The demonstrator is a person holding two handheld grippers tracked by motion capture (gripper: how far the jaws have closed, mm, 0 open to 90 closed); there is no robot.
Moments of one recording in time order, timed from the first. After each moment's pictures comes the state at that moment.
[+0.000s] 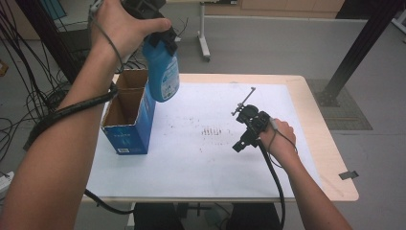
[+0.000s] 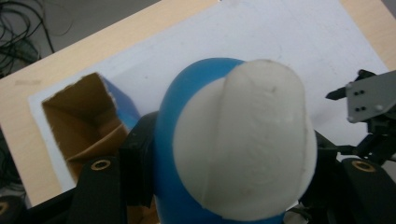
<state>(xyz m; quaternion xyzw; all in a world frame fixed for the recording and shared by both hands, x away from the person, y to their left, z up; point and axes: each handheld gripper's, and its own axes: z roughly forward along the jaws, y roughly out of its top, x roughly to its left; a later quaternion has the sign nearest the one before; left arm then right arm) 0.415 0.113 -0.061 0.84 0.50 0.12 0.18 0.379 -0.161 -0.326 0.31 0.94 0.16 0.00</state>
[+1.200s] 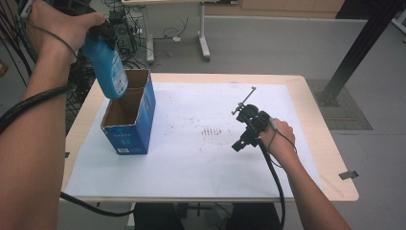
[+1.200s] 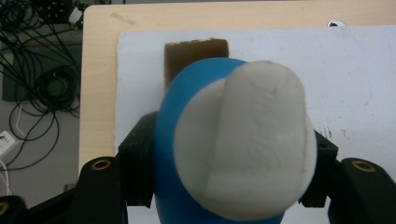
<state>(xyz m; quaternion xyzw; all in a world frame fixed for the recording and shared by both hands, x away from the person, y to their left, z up) 0.432 0.234 -0.069 0.71 0.67 0.14 0.17 0.382 -0.162 -0.327 0.31 0.93 0.17 0.00</state>
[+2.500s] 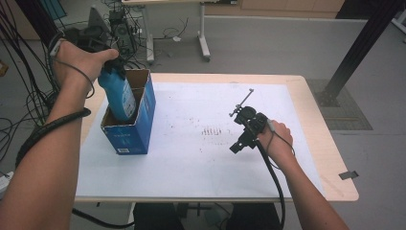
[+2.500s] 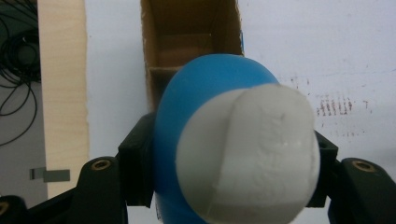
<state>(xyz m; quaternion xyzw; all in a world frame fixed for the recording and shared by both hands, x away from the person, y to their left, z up) 0.440 0.236 -0.154 0.72 0.67 0.08 0.13 0.379 -0.157 -0.332 0.31 0.94 0.18 -0.01</state>
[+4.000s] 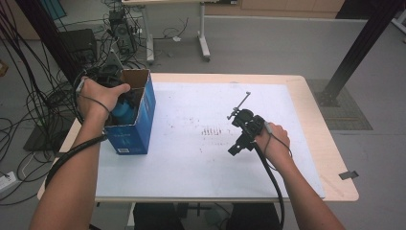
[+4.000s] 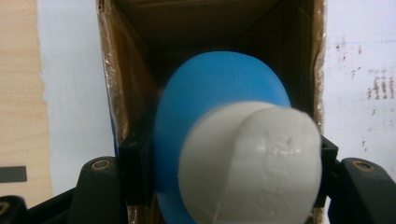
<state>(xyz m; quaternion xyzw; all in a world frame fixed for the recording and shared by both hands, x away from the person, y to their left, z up) 0.447 0.239 -0.253 0.72 0.69 0.05 0.09 0.379 -0.152 -0.341 0.30 0.94 0.17 -0.01</state>
